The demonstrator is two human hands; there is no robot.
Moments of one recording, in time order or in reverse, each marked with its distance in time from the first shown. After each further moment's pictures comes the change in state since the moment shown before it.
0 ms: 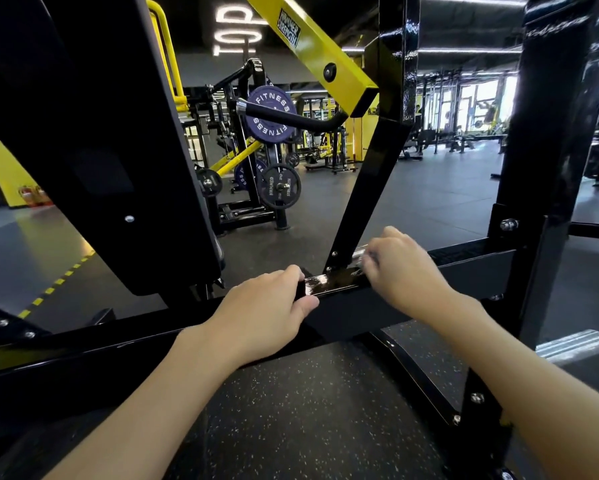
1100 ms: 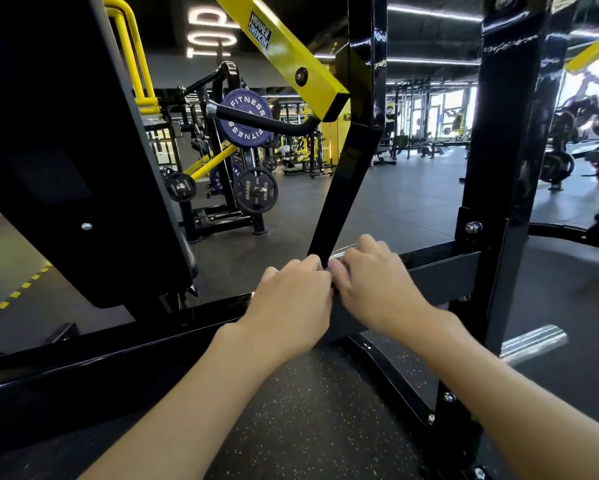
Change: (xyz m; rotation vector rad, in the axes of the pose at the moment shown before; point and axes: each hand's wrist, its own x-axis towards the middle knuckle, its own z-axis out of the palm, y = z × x) left_hand 0.040 0.048 0.022 0.105 0.160 0.173; right_hand -0.013 0.002 0.001 -0.089 0.100 -0.061
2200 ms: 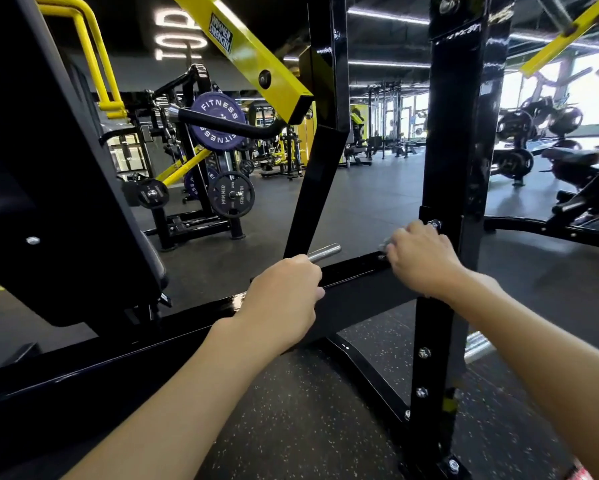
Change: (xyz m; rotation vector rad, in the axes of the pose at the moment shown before) left_hand 0.032 0.026 0.007 -0.083 -0.038 0.008; right_hand 0.008 0.114 -0.023 -0.233 -0.255 0.339
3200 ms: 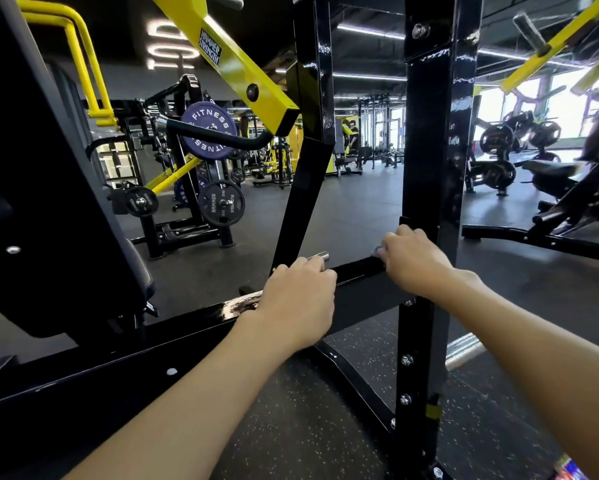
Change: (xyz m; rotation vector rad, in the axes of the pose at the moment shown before) left_hand 0.016 0.034 0.005 0.180 0.033 0.138; right_hand 0.017 0.025 -0.005 0.000 -0.078 -0.031
